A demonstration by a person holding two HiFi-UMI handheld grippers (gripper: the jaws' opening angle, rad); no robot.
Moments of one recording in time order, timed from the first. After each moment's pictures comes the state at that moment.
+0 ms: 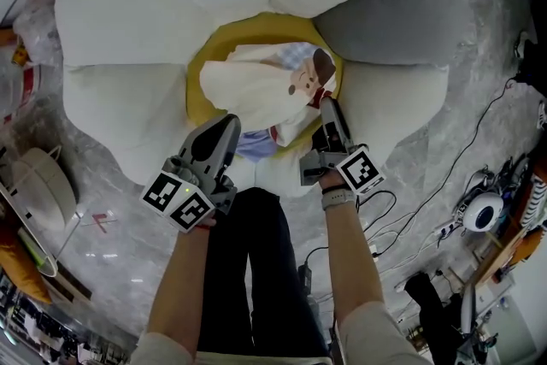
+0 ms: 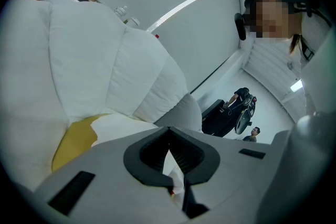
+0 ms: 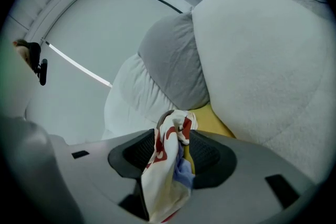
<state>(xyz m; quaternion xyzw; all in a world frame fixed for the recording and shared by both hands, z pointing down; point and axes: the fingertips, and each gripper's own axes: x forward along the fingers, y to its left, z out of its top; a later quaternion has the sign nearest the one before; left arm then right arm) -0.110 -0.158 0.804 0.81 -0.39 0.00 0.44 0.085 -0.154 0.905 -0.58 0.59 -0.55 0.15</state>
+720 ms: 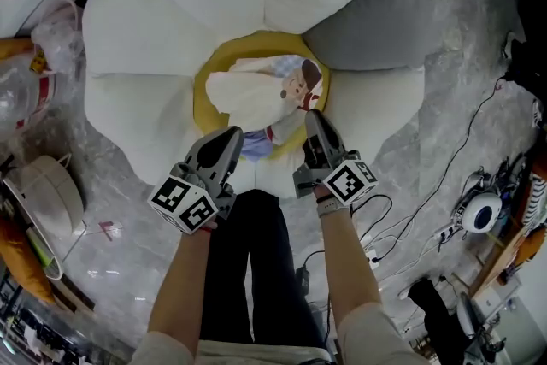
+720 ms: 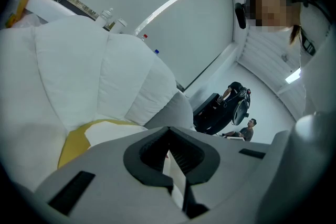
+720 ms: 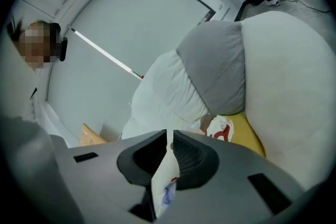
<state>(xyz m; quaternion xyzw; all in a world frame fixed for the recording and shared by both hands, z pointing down) -0.100 -0.143 0.745 0.83 -0.37 0.03 0.43 0.051 -0.149 0.814 -0.51 0.68 -0.50 0.14</state>
